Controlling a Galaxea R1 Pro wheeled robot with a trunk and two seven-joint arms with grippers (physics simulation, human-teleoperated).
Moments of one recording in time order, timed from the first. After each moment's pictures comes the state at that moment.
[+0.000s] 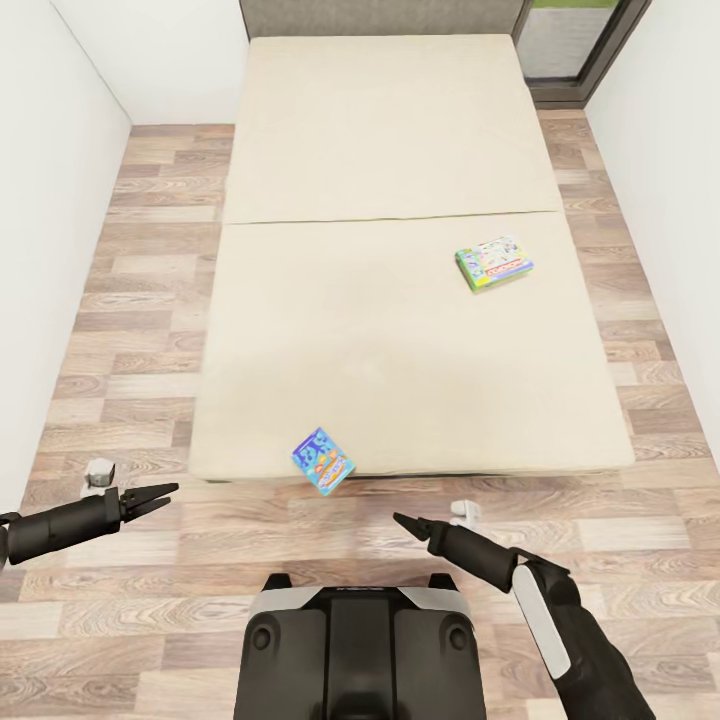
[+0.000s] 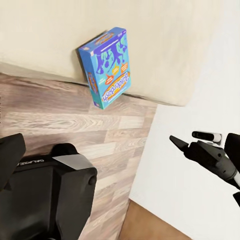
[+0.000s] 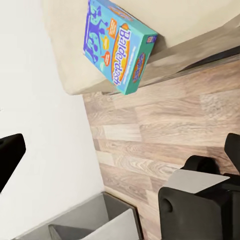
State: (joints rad) left arm -0.49 0.44 0.38 -1.14 0.23 1.02 -1.27; right arm -0.38 0.00 -0.05 -1.20 -0.41 0.61 0.70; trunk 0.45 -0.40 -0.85
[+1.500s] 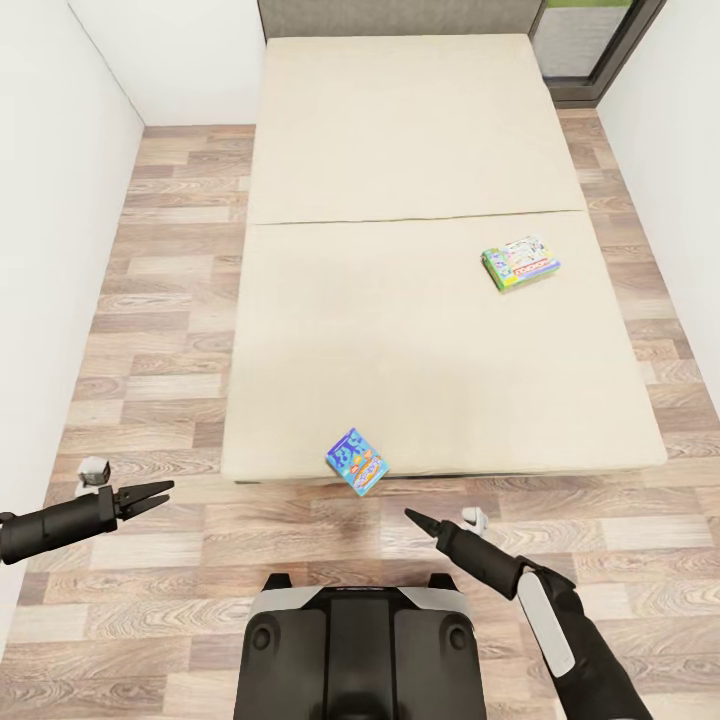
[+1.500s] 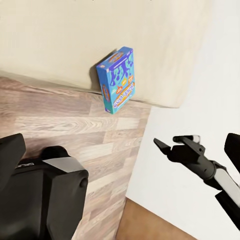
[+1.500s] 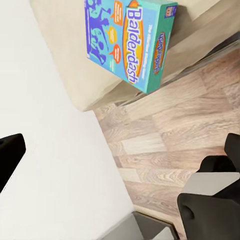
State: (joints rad) left arm -0.49 0.45 0.39 -1.14 0.23 1.03 -1.32; right arm -0.39 0.01 -0.12 -1.08 -0.54 0.61 0.68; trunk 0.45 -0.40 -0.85
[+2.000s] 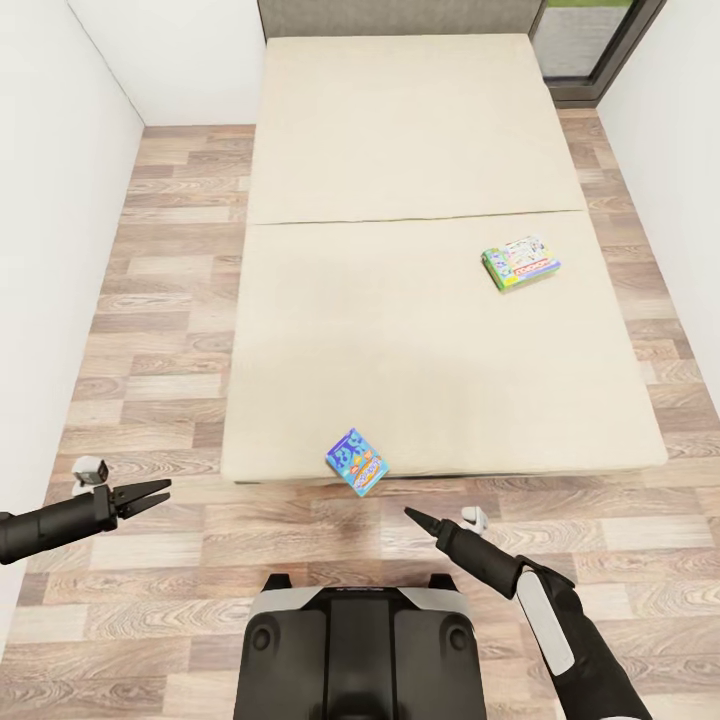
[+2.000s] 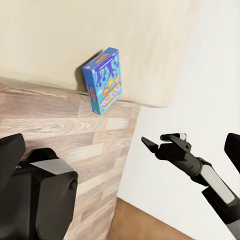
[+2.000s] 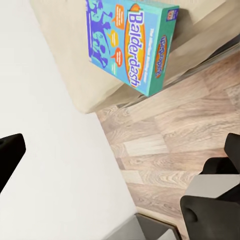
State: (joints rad) left arm -0.49 0.45 0.39 -1.14 0.23 1.03 -1.38; right arm -0.39 0.01 -0.12 -1.07 -0.55 0.61 0.68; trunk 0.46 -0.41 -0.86
